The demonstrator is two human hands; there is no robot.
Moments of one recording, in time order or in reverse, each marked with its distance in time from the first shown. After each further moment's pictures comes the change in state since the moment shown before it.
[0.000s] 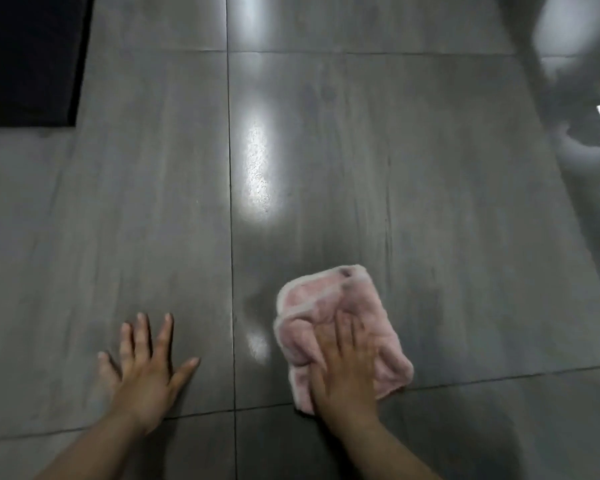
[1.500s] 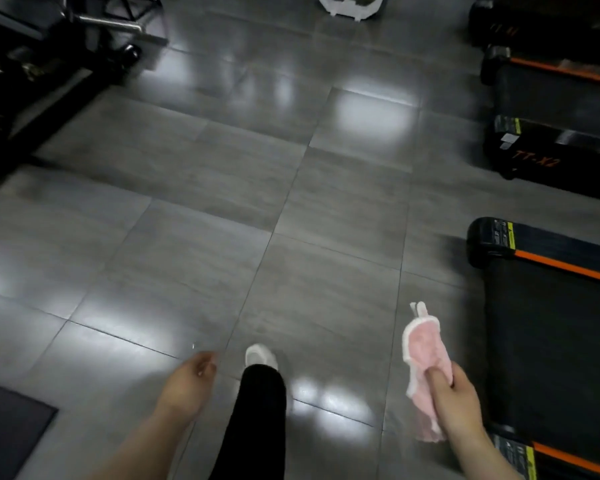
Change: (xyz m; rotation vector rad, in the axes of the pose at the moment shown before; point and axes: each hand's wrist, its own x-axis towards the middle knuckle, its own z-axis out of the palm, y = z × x) left_hand -0.496 0.073 -0.372 0.060 -0.356 0.873; right_hand -0.629 -0.221 -0.434 1.272 0.930 1.561
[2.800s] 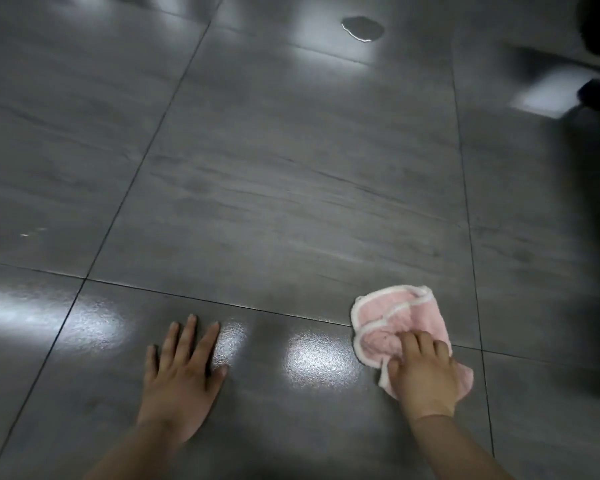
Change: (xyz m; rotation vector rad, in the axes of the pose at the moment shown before) left_hand 0.220 -0.430 0.375 0.750 -0.199 0.392; right_hand 0.225 0.538 0.300 -1.075 0.202 -0.411
